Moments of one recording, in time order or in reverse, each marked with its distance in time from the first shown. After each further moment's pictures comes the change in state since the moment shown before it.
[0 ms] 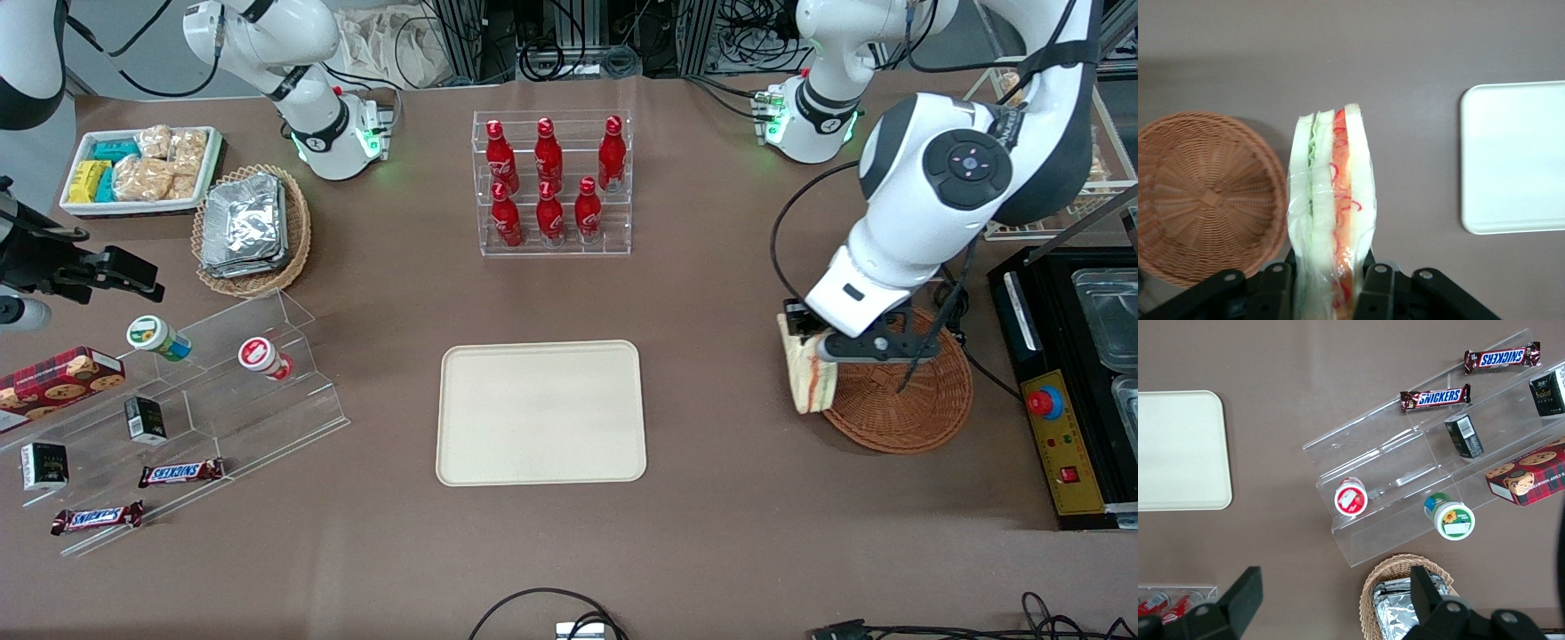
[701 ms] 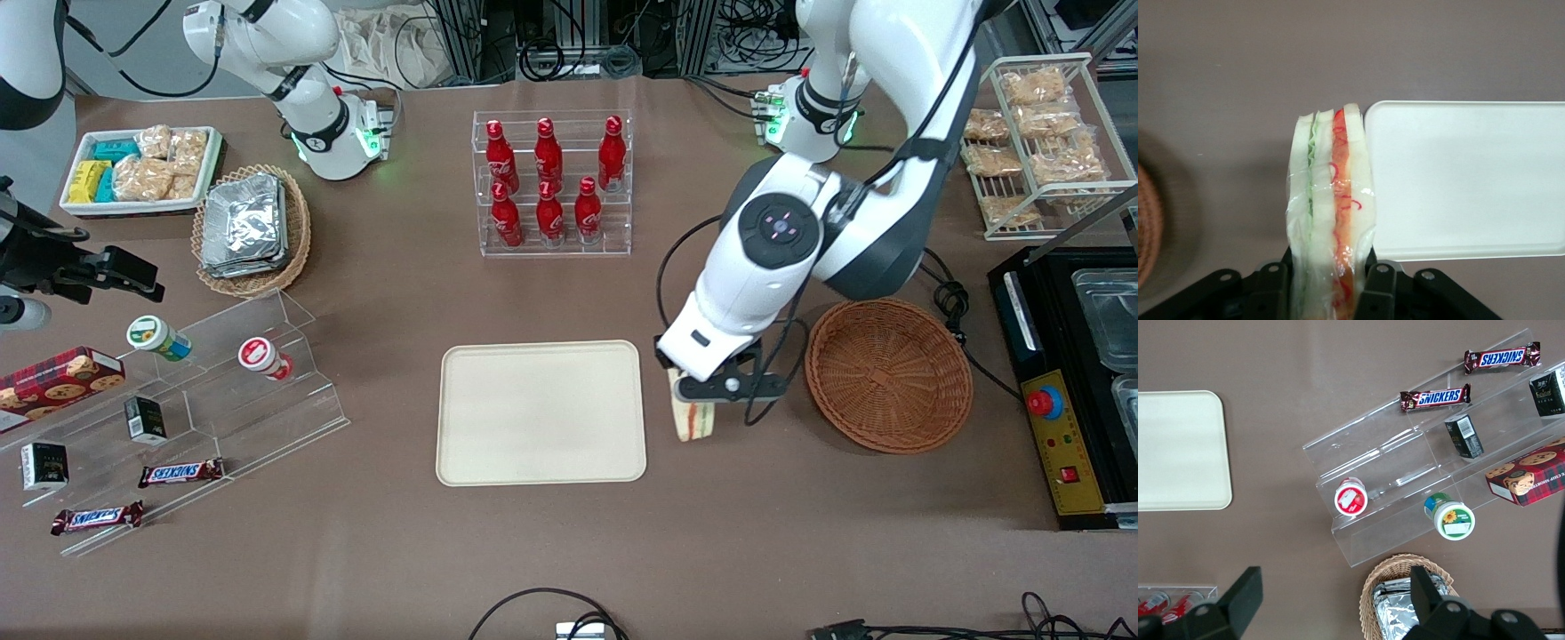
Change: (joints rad) arm -0.229 0.332 -0.006 0.332 0.076 -0.009 -0.260
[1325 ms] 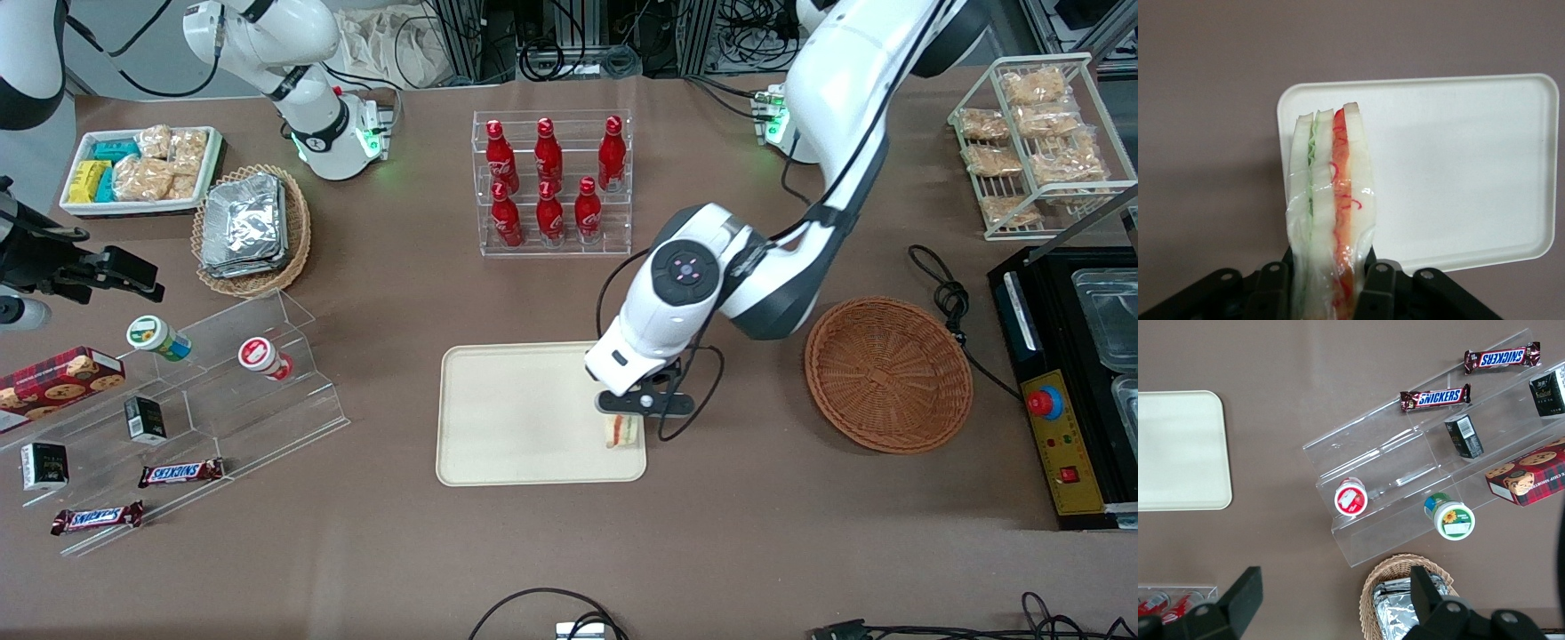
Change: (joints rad) arm -0.110 0.181 0.001 0.045 0.017 0.167 -0.028
